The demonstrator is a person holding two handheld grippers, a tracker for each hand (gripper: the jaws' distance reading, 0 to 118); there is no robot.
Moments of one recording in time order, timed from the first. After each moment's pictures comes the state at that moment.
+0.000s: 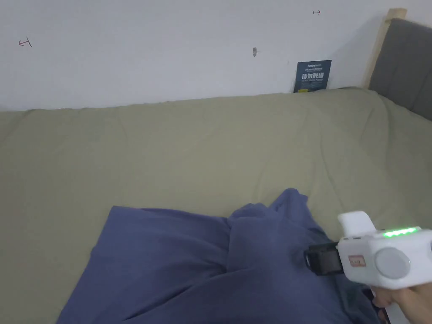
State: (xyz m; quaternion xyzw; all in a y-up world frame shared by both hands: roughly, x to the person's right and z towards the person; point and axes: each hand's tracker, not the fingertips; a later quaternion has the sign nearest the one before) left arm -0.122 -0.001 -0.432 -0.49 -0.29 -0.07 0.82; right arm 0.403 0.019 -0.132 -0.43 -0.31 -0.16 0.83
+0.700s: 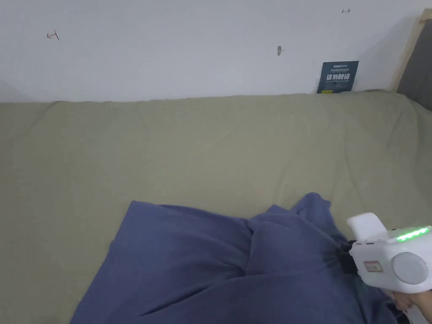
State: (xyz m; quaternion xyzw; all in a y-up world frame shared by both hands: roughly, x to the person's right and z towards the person) left arm -0.119 -0.006 -0.439 -0.50 -0.29 -0.08 0.81; right arm 0.394 0.023 -0.138 -0.46 -0.27 -0.09 0.84
